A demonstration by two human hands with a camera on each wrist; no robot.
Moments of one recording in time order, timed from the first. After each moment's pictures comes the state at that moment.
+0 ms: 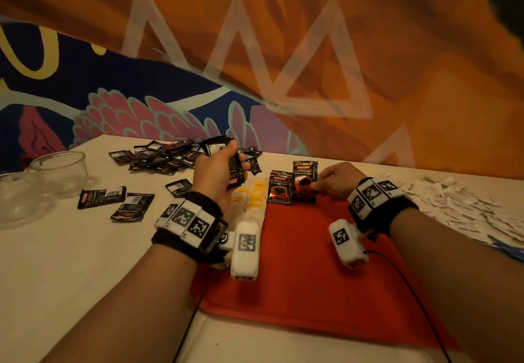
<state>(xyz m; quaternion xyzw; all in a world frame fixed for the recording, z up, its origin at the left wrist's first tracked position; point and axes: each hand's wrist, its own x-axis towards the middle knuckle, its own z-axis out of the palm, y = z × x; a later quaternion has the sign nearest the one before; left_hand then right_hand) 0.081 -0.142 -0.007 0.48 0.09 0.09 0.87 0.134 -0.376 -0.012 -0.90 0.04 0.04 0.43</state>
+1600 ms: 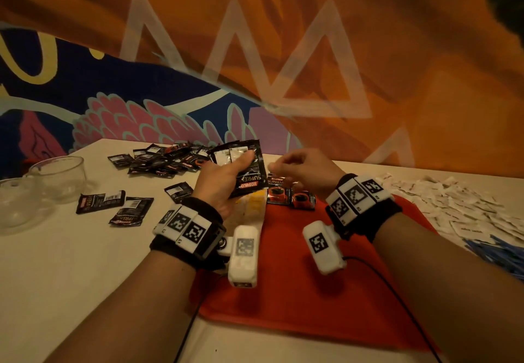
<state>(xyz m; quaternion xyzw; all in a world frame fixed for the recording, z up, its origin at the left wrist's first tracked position) 0.069 -0.150 -0.006 0.53 0.06 0.06 0.84 0.102 -0.321 0.016 -0.83 -0.12 0.05 0.54</state>
